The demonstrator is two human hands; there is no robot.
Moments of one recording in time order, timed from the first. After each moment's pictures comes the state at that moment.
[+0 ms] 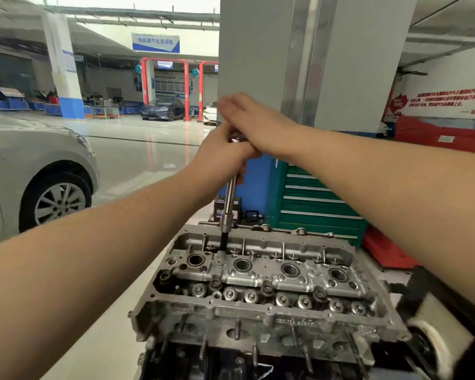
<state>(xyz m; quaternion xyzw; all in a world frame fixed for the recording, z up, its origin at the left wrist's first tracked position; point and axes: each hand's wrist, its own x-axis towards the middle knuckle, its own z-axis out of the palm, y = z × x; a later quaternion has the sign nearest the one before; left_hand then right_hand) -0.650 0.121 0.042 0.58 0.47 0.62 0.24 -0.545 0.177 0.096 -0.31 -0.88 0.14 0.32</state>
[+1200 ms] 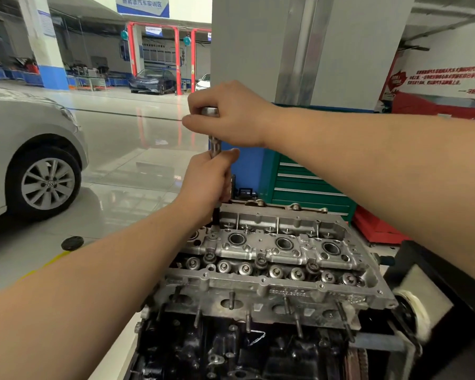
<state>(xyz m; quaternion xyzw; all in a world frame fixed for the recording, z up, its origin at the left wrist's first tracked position) -0.650 0.127 -0.044 0.45 0.45 0.68 0.36 -0.569 0.161 0.079 -0.20 -0.95 -0.02 0.25</state>
